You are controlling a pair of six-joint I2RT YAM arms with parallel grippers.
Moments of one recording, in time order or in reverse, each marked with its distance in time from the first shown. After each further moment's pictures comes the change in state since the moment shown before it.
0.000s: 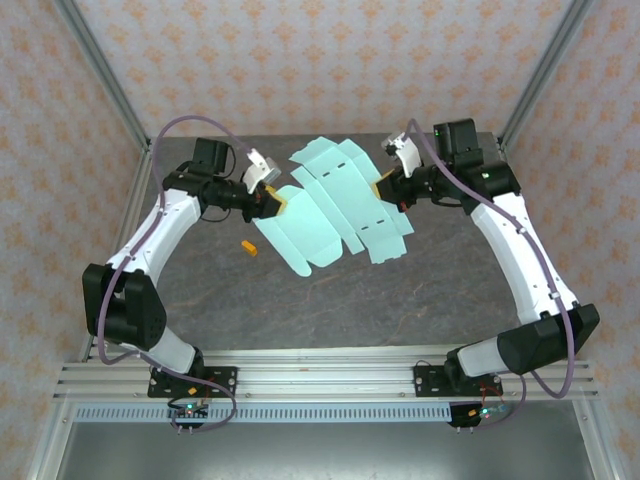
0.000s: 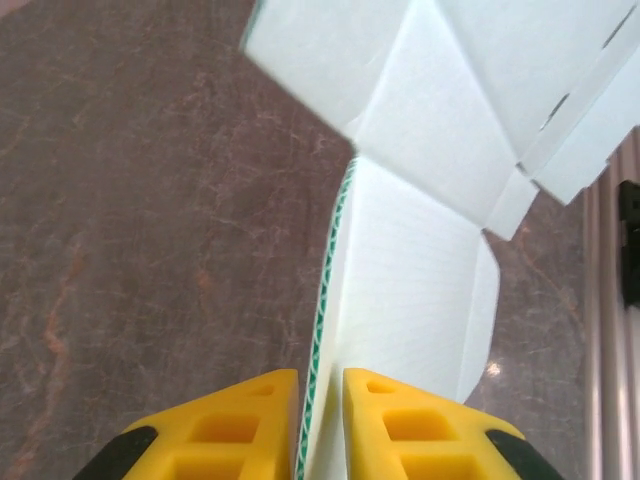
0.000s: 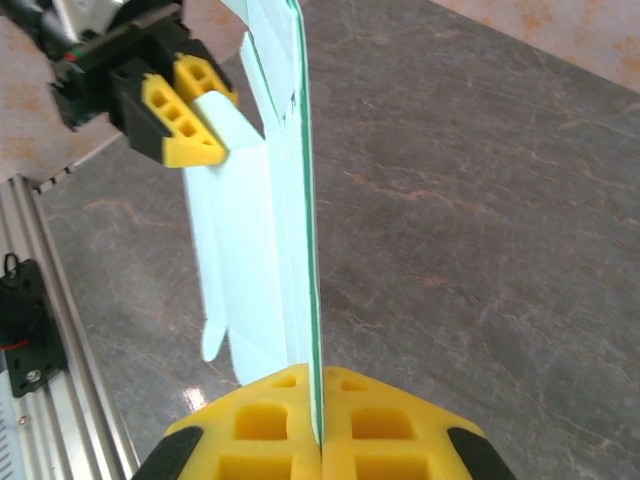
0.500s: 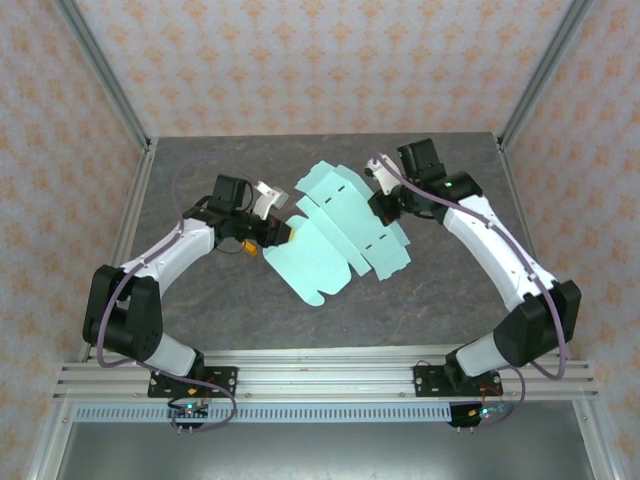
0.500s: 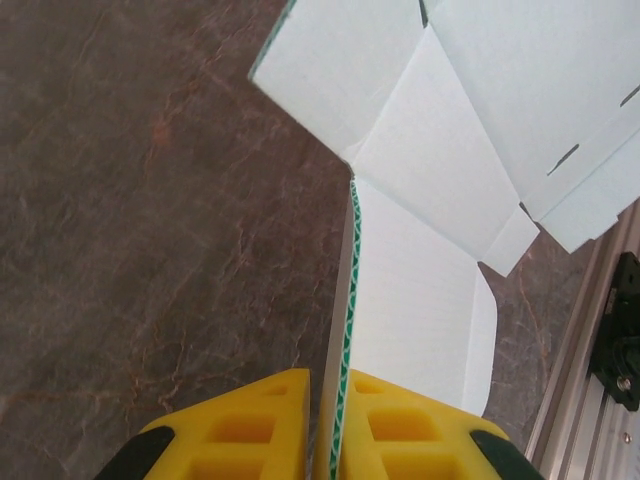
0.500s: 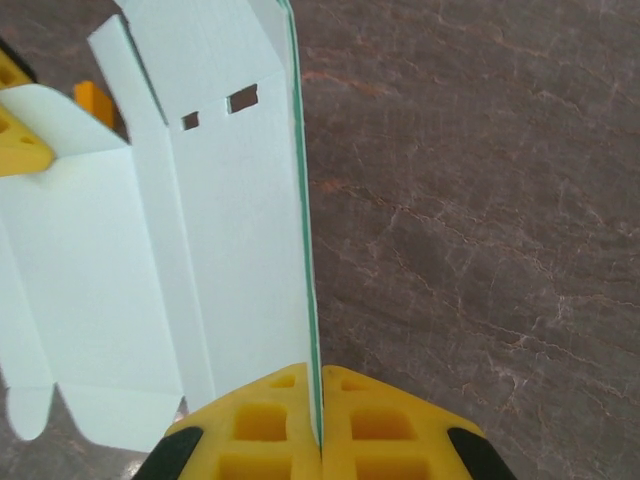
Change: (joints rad) left arm -0.101 -0.063 -0.350 0.301 -0.174 -0.496; right arm 0.121 0.072 -0.153 0.093 0.384 0.025
